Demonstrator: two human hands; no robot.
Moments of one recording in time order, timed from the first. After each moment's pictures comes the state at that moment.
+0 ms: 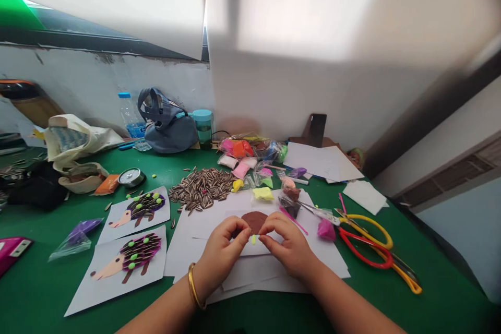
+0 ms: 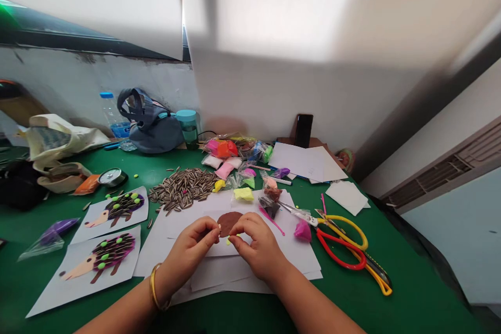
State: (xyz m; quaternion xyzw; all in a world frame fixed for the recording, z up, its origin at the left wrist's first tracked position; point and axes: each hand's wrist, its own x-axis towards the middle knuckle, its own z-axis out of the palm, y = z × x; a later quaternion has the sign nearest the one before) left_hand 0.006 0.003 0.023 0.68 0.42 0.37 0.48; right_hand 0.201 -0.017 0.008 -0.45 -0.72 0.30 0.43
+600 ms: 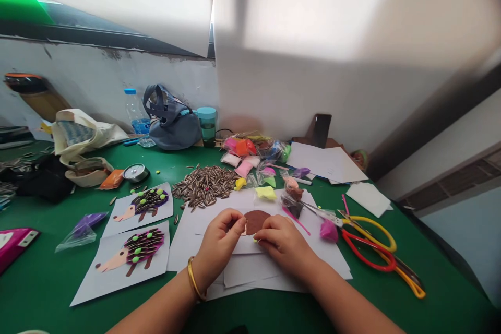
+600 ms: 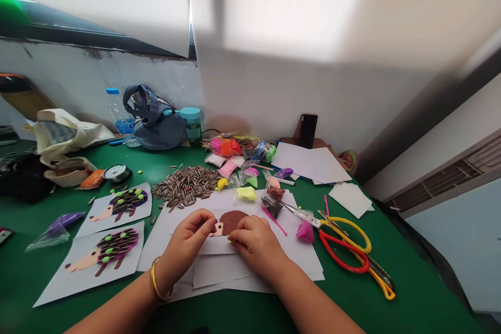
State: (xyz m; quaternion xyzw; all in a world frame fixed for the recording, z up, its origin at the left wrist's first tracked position) left_hand 0.000 0.010 0.017 0.64 0.43 0.42 0.48; right_hand 0.204 -0.009 -0.015 -0.45 -0.83 0.14 0.28
